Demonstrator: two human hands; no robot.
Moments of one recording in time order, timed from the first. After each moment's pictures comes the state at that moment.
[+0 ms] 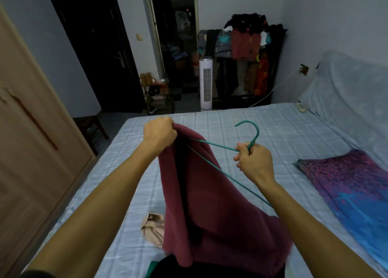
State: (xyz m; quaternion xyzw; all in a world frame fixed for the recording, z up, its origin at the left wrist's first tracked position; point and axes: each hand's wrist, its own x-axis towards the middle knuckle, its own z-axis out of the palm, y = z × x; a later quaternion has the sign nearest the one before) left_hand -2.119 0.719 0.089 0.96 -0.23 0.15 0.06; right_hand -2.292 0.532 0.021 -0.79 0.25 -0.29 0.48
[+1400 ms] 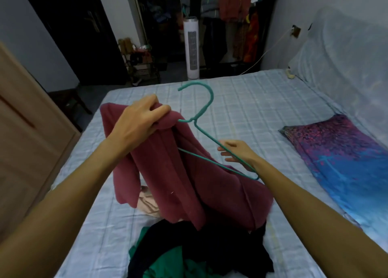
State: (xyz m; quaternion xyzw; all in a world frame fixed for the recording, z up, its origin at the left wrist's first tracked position) left_hand -2.173 0.749 0.068 0.79 -0.54 0.27 0.08; right_hand -2.293 0.488 -0.074 -0.71 0.25 0.01 0.65
